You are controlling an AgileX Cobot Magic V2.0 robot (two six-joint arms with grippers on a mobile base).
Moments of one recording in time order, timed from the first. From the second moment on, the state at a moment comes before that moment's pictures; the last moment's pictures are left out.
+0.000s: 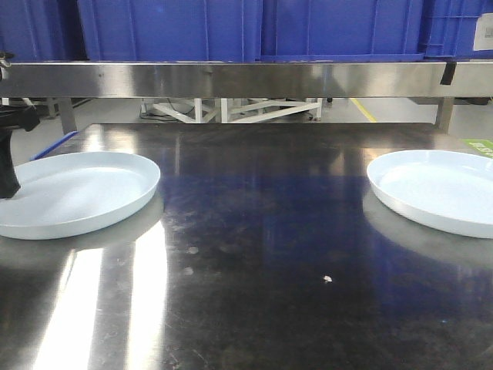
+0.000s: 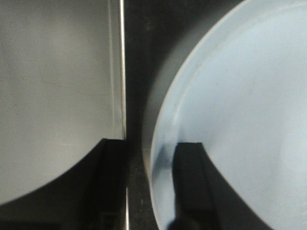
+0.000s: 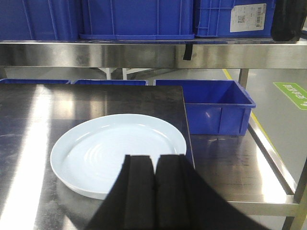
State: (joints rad) left arm -0.04 1.84 -1.30 -0.17 0.90 0.14; right arm -0.03 -0.01 0.03 0.01 0.09 0.04
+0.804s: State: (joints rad) left arm -0.05 1.85 -1.48 -0.44 1.11 0.14; right arm -0.03 -0.01 0.03 0.01 0.09 0.04
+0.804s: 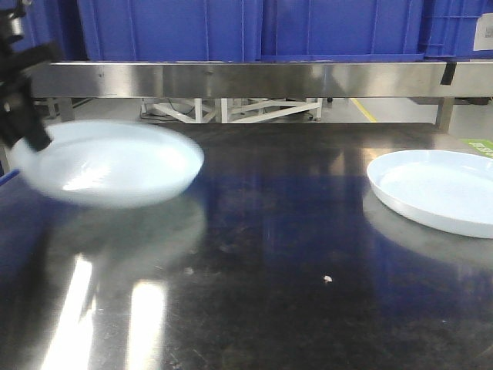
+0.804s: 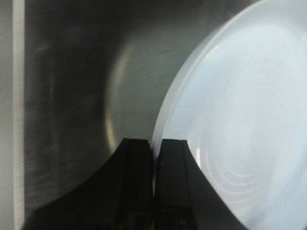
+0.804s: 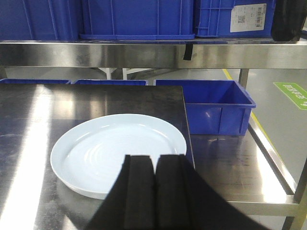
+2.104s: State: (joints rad) left arm -0.37 1.85 -1.47 -0.43 0.91 0.14; right arm -0.03 -0.01 0.03 0.01 0.09 0.04
